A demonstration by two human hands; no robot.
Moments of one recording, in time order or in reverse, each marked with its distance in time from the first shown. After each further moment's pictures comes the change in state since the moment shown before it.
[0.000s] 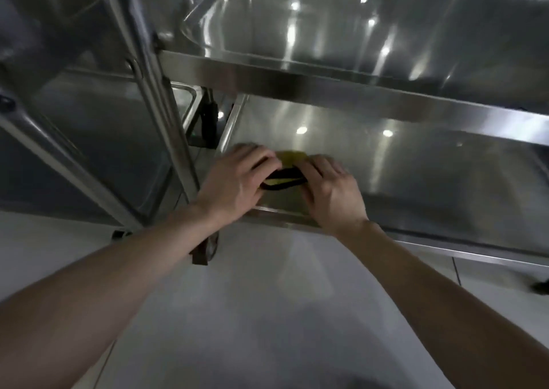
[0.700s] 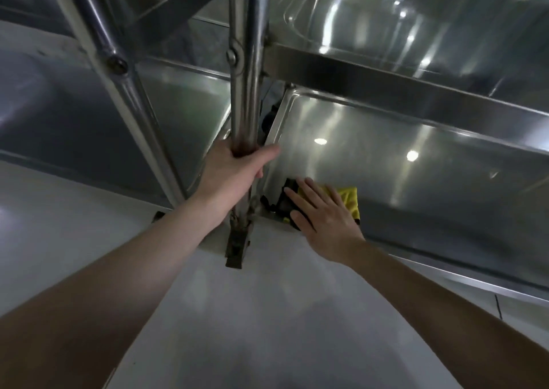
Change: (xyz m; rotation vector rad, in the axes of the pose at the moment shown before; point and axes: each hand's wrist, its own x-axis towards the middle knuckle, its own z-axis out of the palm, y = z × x) left_hand -0.041 -0.008 -0.081 -0.880 0.212 -1.057; right_hand -0.010 -0.060 0.062 0.006 -0.545 -0.045
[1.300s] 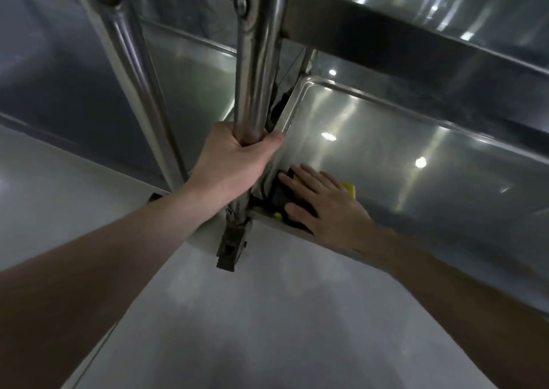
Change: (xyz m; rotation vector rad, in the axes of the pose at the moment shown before) left_hand 0.008 -0.018 -0.004 -0.026 0.023 0.109; right_hand 0.037 0.006 -0.011 0.027 -0.078 -0.194
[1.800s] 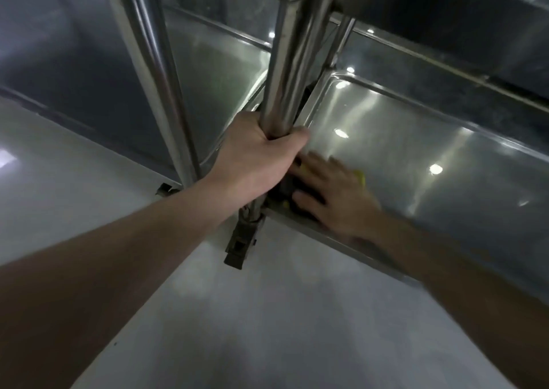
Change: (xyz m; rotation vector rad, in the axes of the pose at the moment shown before) left_hand 0.001 0.003 0.014 0.001 0.070 -0.044; right_hand 0.031 0.014 0.002 -0.014 0.043 -0.081
